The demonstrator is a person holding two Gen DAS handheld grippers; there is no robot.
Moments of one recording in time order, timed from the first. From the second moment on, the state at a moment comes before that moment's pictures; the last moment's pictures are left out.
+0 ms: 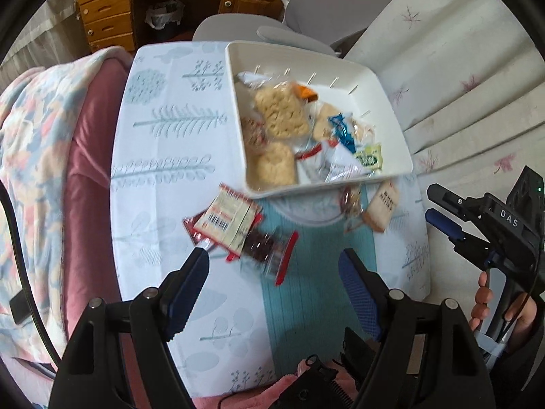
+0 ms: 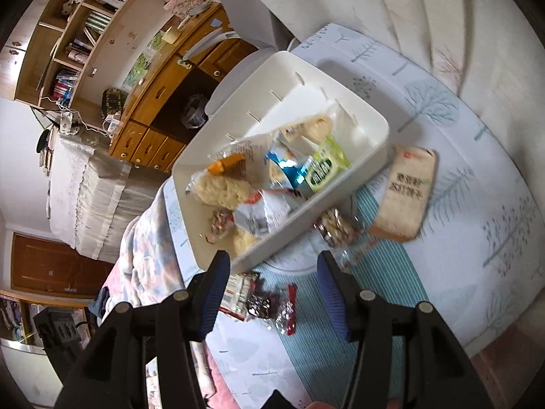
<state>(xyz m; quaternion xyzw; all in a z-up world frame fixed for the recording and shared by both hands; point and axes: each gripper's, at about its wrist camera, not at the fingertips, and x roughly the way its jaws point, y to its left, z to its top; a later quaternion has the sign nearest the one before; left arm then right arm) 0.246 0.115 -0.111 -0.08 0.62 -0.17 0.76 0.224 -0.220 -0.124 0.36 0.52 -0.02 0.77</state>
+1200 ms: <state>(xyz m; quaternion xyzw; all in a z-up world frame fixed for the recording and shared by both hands) 0.190 0.096 -0.225 -0.30 0.62 0.10 0.72 0.224 -0.208 -0.196 0.09 0.54 0.12 0.83</state>
